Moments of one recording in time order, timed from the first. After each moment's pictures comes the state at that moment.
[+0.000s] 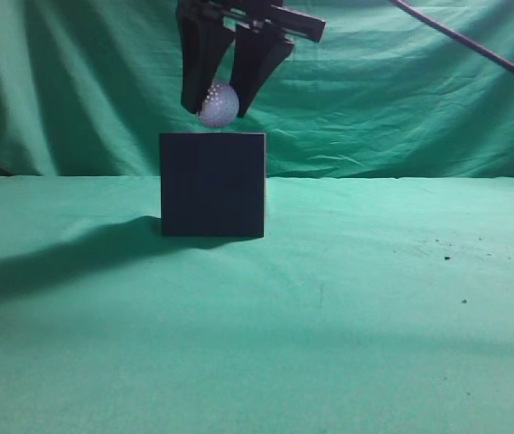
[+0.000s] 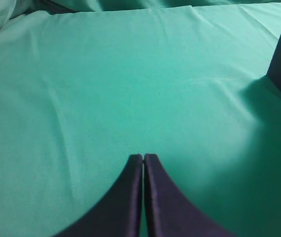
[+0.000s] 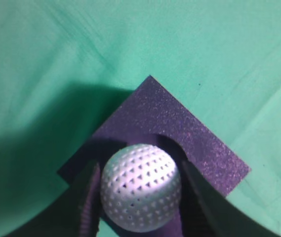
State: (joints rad) left arm -0.10 -0.02 0.02 0.09 0.36 -0.03; right arm 0.68 2.01 -1.71 0.12 0.93 -0.15
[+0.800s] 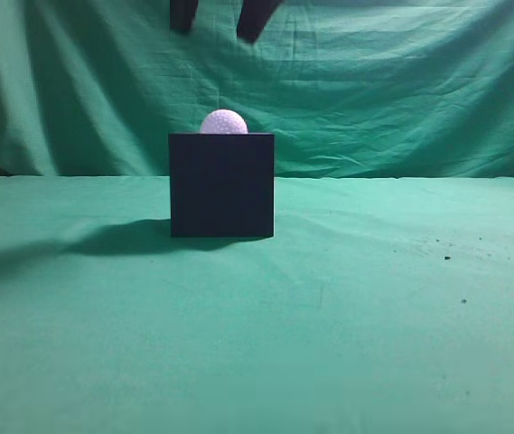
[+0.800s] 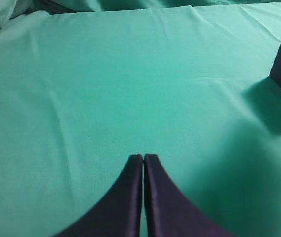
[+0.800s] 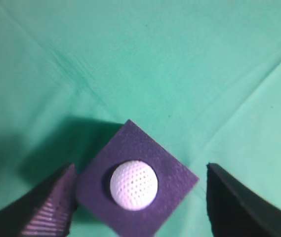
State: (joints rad) left arm -0.10 -0.02 0.02 0.09 0.36 -0.03; right arm 0.69 2.00 -1.92 0.05 1.08 -0.14
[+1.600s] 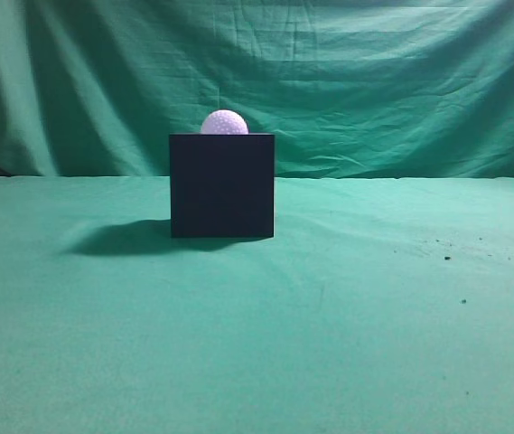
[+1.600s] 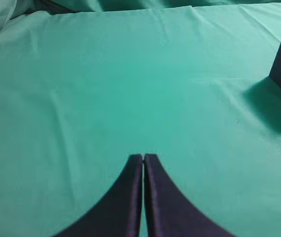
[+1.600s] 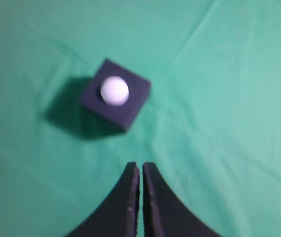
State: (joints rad) left arm -0.10 -0.02 0.02 0.09 0.36 -0.03; right arm 0.69 1.45 -1.62 -0.05 1.26 0.07
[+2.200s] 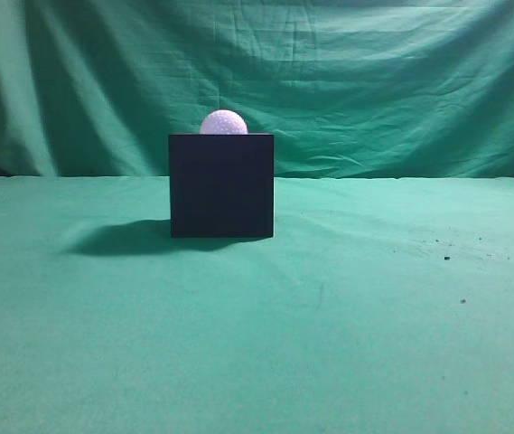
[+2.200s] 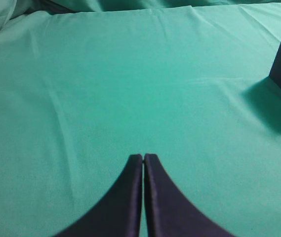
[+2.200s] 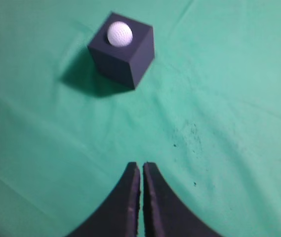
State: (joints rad) left arm -0.10 -0.02 0.02 0.09 0.36 -0.03; right arm 0.69 0.73 -0.87 -0.01 0.95 0.11
